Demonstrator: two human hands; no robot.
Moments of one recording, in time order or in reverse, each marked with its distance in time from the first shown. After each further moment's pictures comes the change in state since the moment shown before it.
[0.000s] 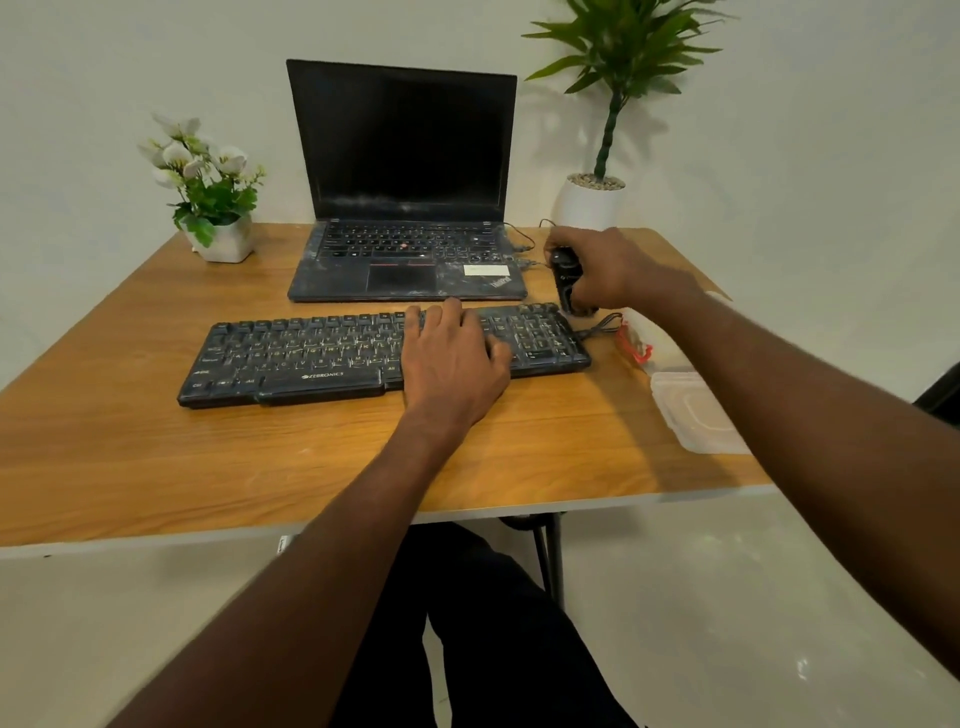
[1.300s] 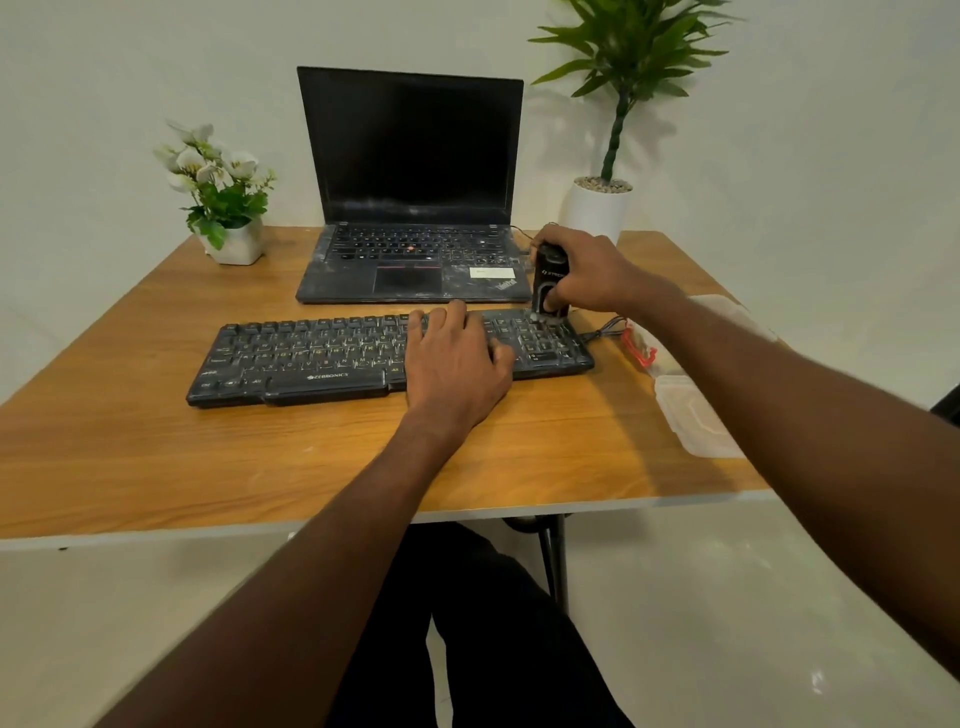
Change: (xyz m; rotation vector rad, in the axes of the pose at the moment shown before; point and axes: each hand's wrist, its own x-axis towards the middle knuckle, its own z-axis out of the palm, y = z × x) left_hand 0.001 -0.001 0.001 0.008 -0.016 -0.004; right_hand 0.008 -0.007 0.012 0.229 0.019 -0.023
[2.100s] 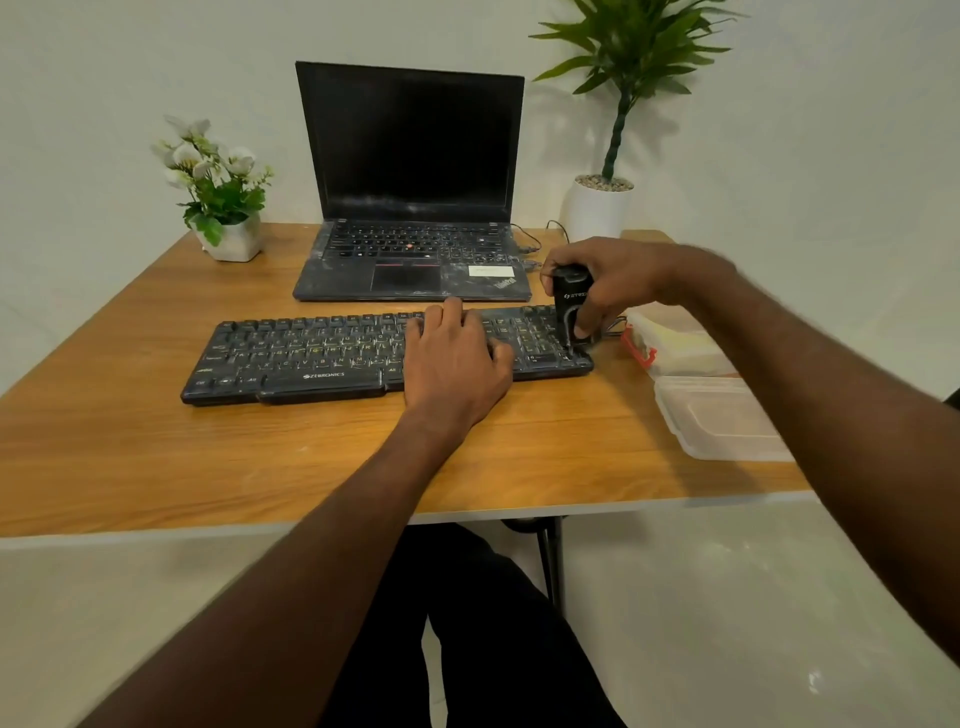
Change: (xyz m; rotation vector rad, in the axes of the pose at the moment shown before) left_hand 0.001 0.001 0.002 -0.028 -0.003 -0.038; right_hand -0.018 -0.005 -0.042 0.081 -0.459 0.075
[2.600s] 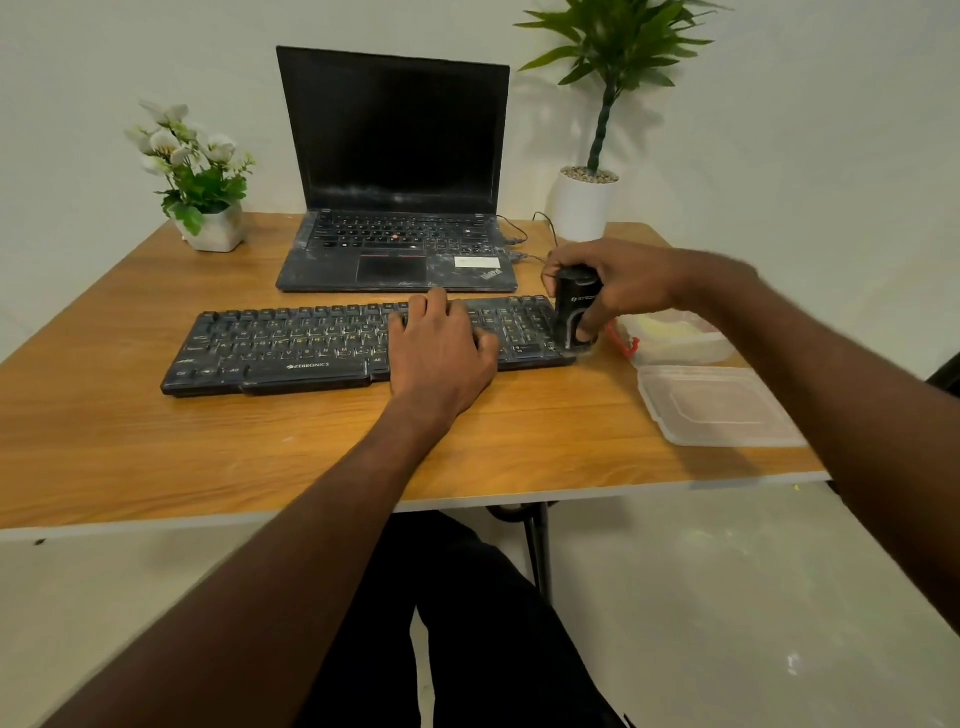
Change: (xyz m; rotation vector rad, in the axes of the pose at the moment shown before) left_hand -0.001 0.001 -0.002 0.005 -0.020 -0.016; right_hand -0.027 0.015 0.001 -0.038 -0.018 -0.088
